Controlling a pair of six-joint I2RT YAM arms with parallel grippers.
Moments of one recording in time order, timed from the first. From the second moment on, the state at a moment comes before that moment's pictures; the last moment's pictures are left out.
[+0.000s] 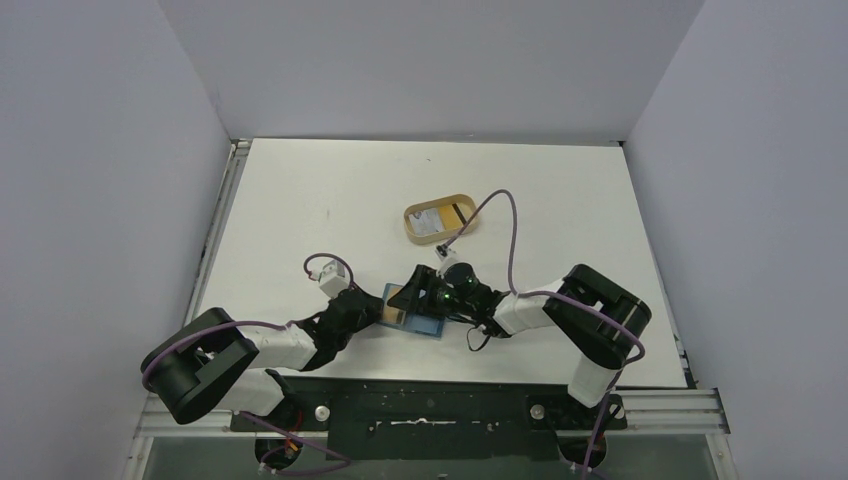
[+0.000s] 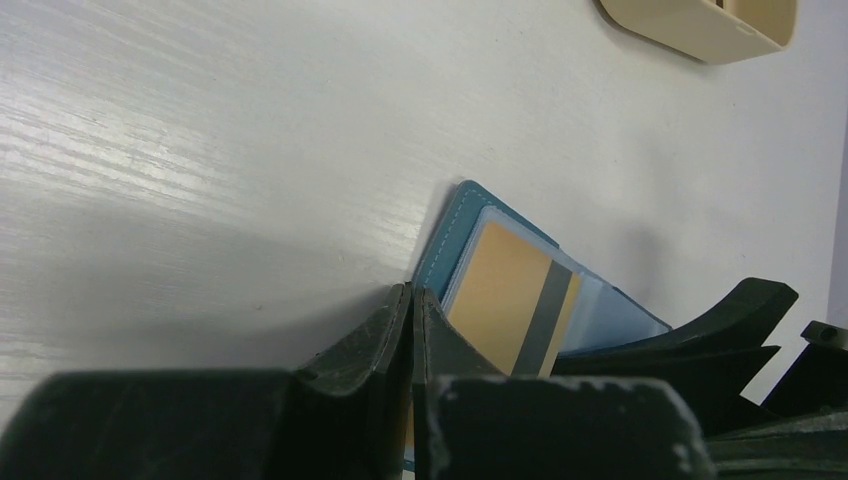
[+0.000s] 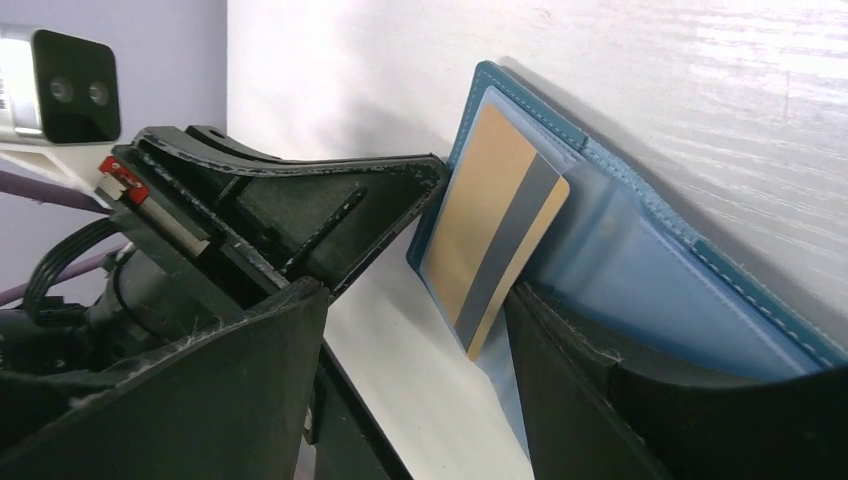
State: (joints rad) left arm -0.80 1.36 0.21 0.53 -0.43 -1.12; right arm 0.87 1.73 0.60 0.63 -0.21 1.04
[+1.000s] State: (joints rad) left arm -0.80 1.36 0.21 0.52 -0.46 -1.12; right arm 0.86 2.04 0.57 1.29 -0.30 1.26
